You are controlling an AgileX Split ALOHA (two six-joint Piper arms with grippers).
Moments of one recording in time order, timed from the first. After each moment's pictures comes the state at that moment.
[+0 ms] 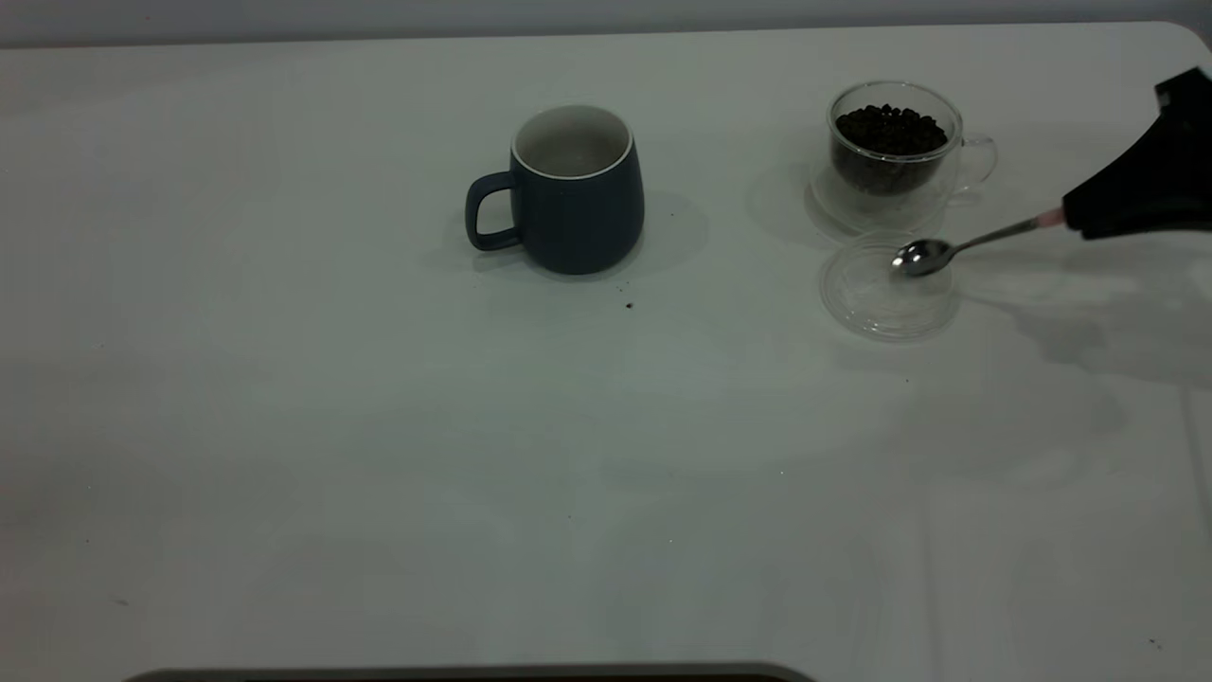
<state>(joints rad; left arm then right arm) 0.03 -0.02 -0.49 -0.01 1.14 -0.02 -0.31 2.25 -1.03 1.27 0.77 -1.43</state>
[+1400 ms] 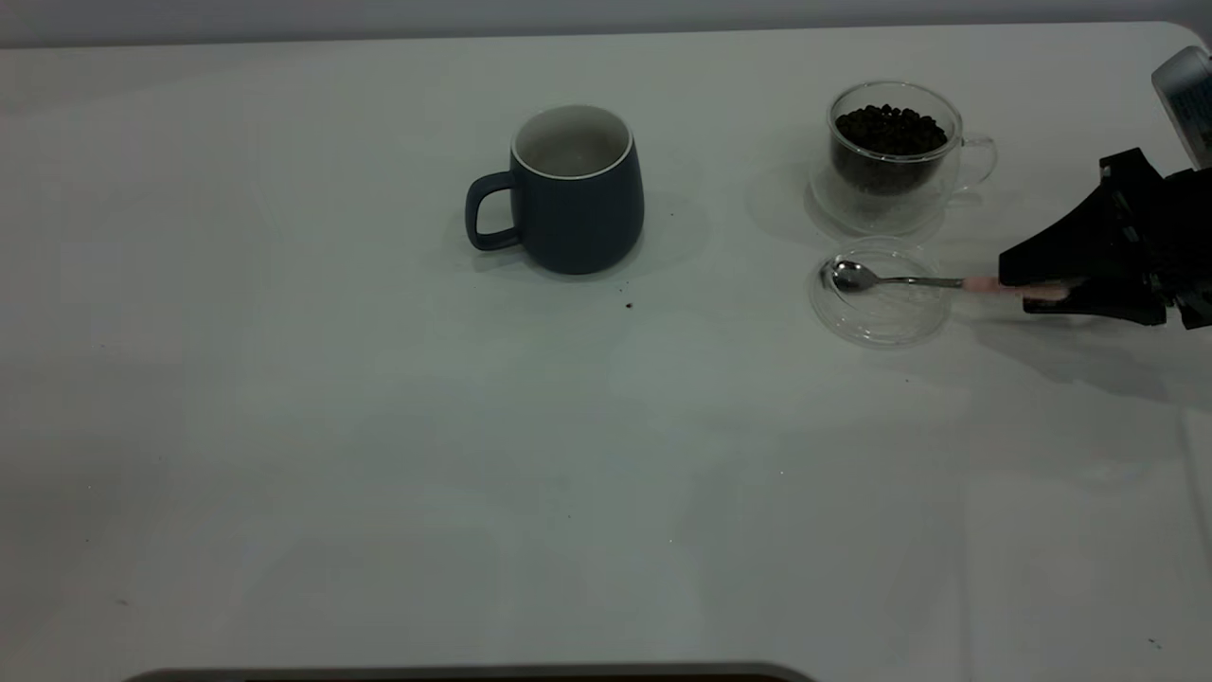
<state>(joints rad) 0.03 -0.02 -0.49 -0.01 1.14 -0.02 -0.31 2.44 -1.03 1.49 0.84 -1.54</state>
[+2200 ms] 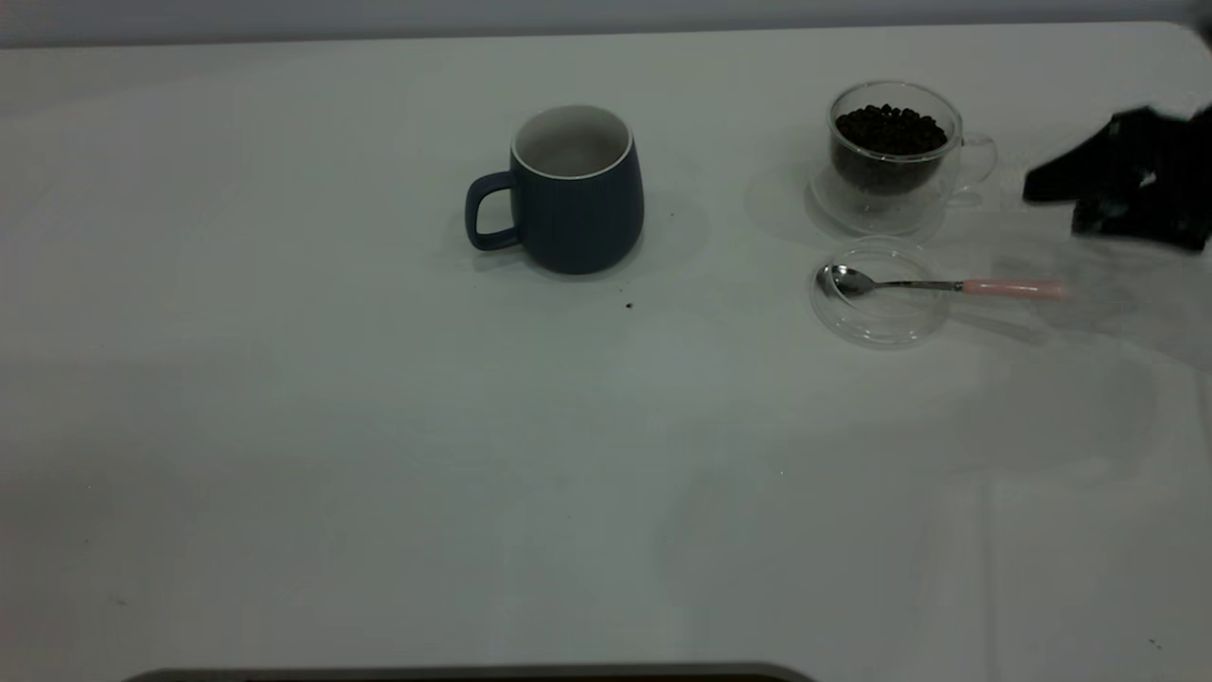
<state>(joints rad) 0.03 -0.02 -0.49 -0.01 1.14 -0.02 -0.31 2.36 -1.03 1.79 0.71 -1.88</state>
